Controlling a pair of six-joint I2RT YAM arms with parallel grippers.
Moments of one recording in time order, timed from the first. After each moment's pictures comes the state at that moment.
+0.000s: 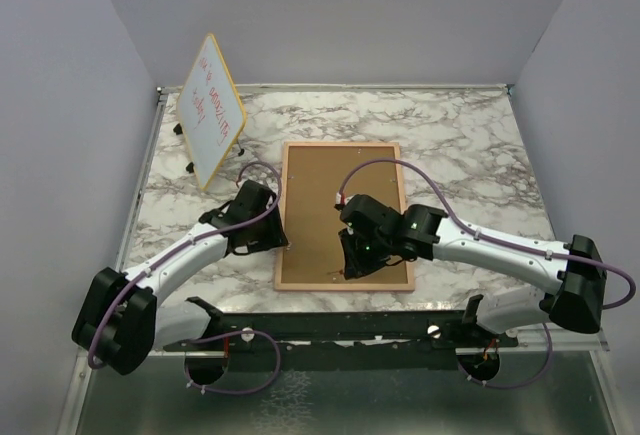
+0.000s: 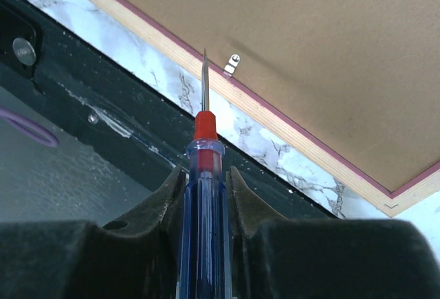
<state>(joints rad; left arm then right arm) -0.50 1.18 0.63 -0.45 0.06 -0.68 1.10 1.34 1.06 -0.79 -0.04 0.61</state>
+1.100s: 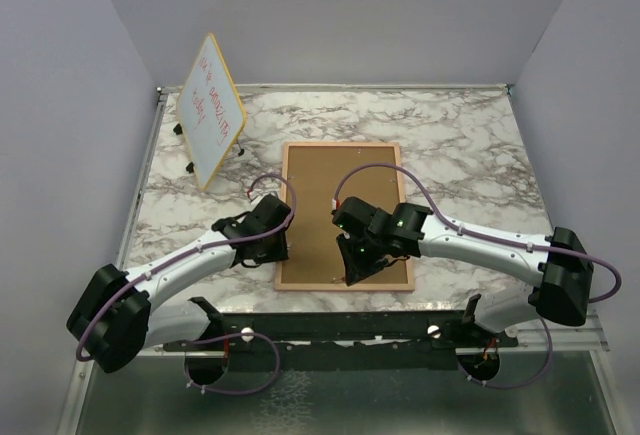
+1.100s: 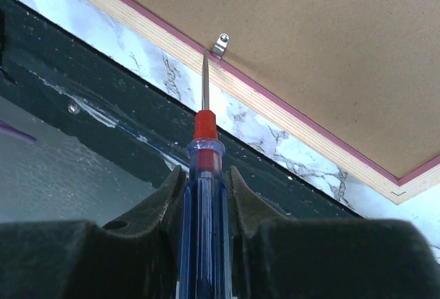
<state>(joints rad) -0.70 1.17 0.62 -0.55 -0.11 -0.78 1.10 1.42 1.09 -0.85 -0.08 0.62</state>
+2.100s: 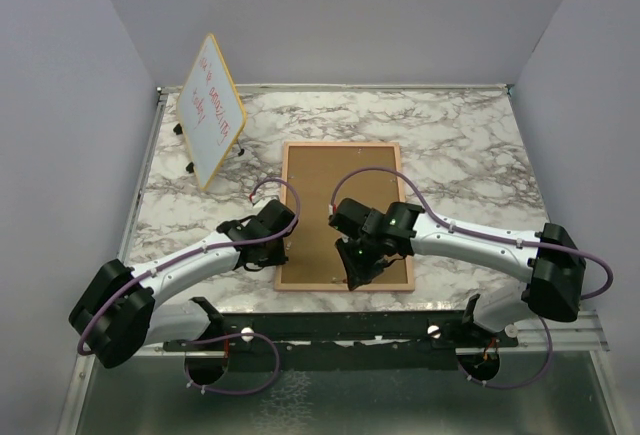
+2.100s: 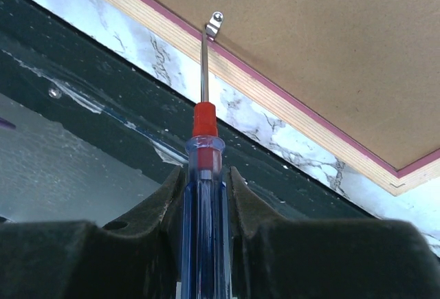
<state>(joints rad) -0.74 1.19 0.60 -0.54 -0.17 -0.80 1.10 1.47 1.11 -0.89 -0.11 0.59</state>
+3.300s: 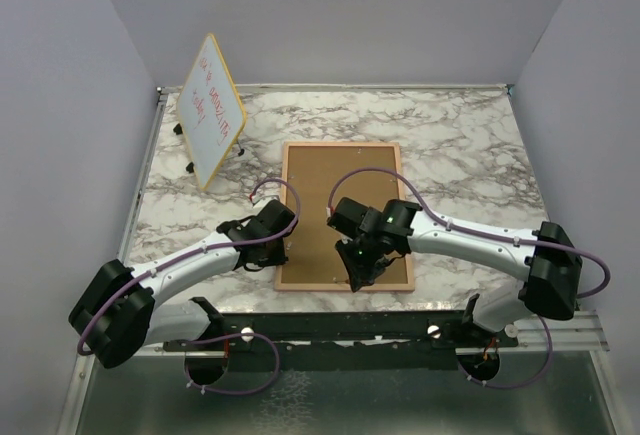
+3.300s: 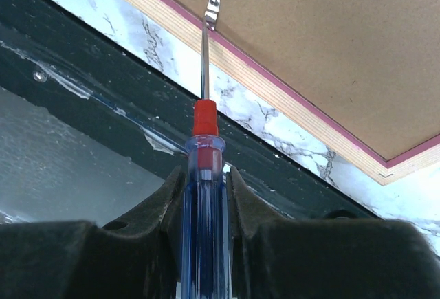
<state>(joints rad) -0.74 1.19 0.60 -0.54 -0.17 -0.80 1.10 1.48 1.14 -0.96 -0.12 0.54</state>
